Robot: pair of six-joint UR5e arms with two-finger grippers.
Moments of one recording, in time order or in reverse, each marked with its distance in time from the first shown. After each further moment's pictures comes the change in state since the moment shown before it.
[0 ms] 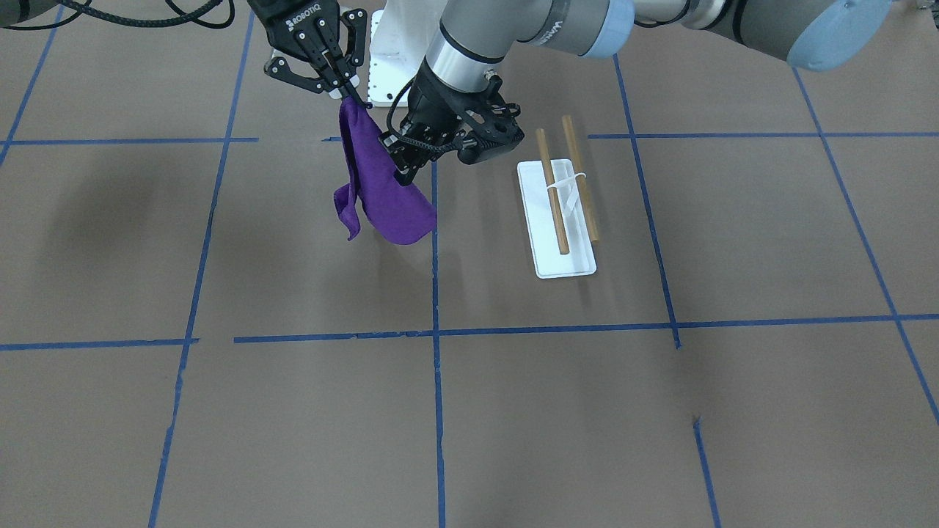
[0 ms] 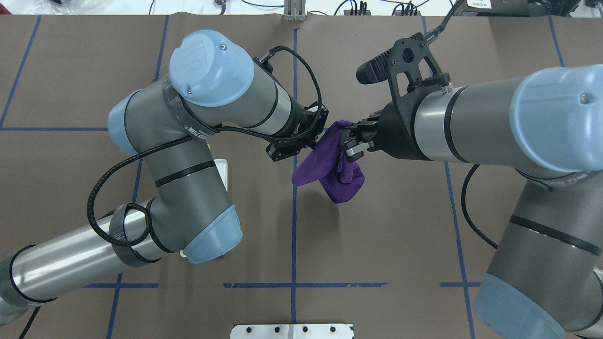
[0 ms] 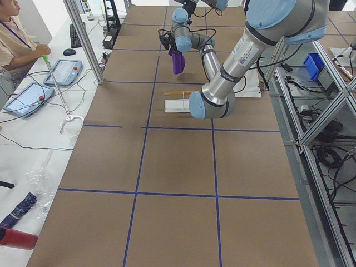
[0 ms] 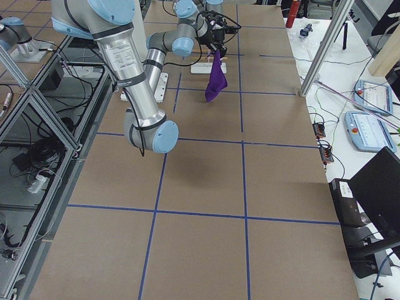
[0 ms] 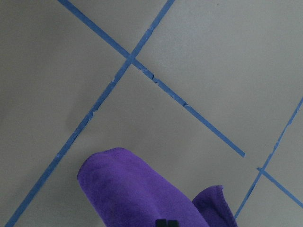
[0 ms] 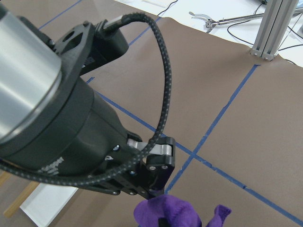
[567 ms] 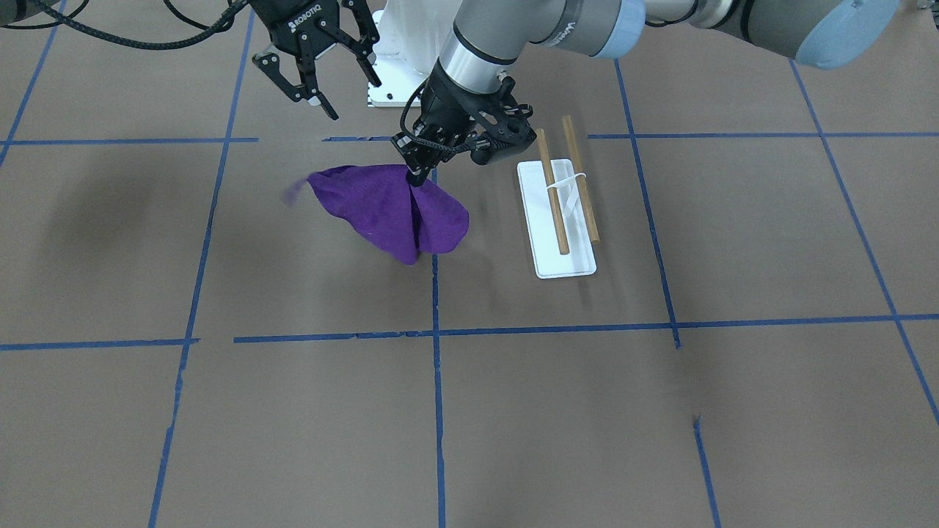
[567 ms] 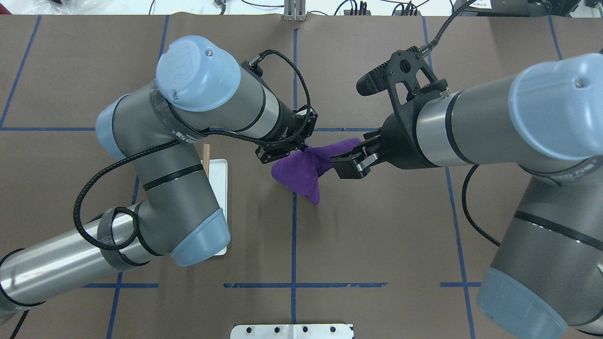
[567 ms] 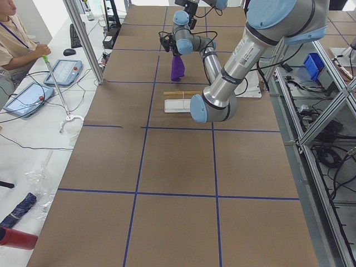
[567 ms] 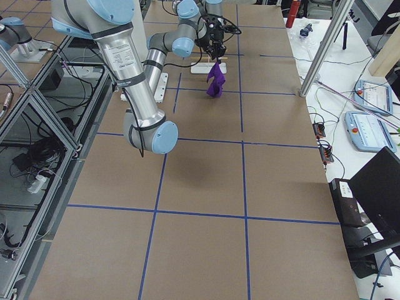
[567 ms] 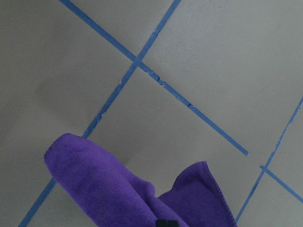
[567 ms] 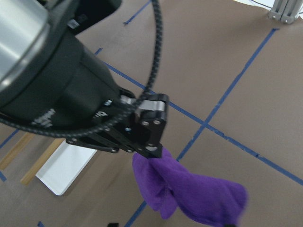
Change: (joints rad) left arm -0.005 0.052 -0.032 0.000 0.003 0.024; right arm 0.031 -0.006 0.000 -0.072 0.145 0.001
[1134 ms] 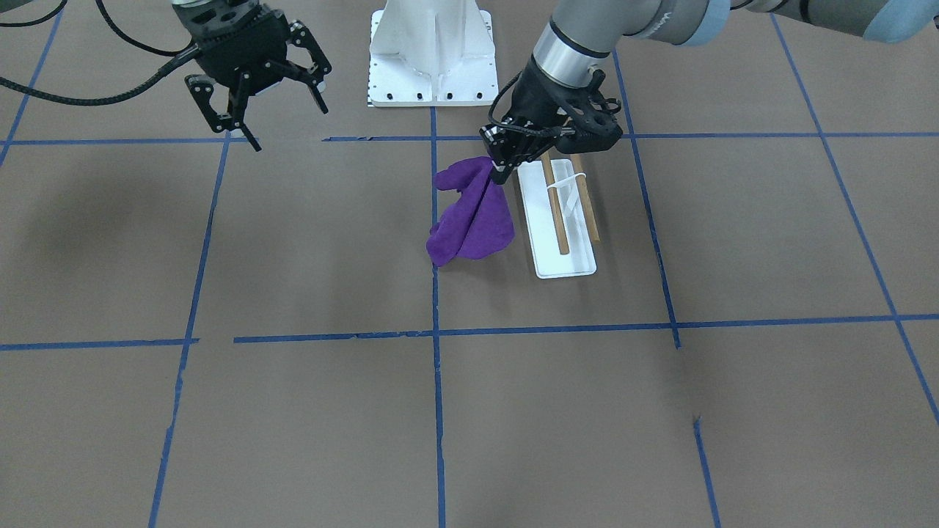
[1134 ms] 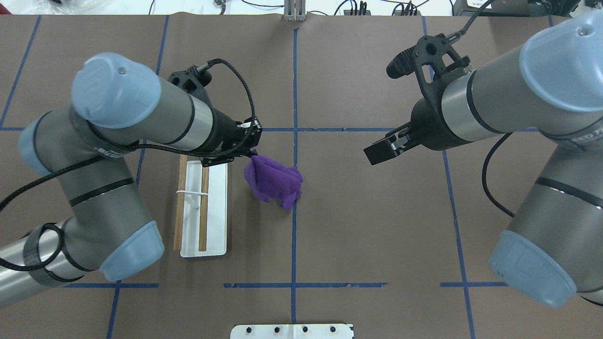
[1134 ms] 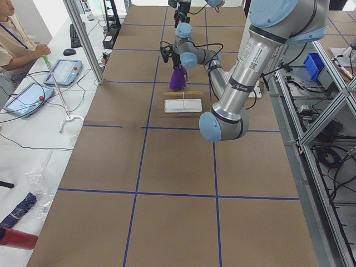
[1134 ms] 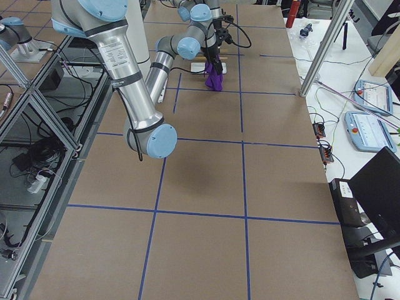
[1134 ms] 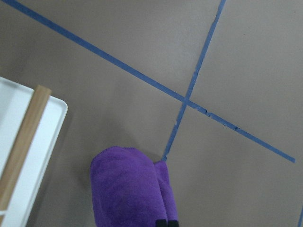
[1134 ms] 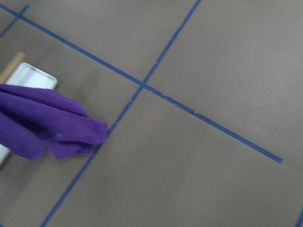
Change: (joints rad) left arm -0.058 0.274 -0.203 0.000 0.003 0.309; right arm 0.138 -0.035 -0.043 -0.205 0.097 -0.115
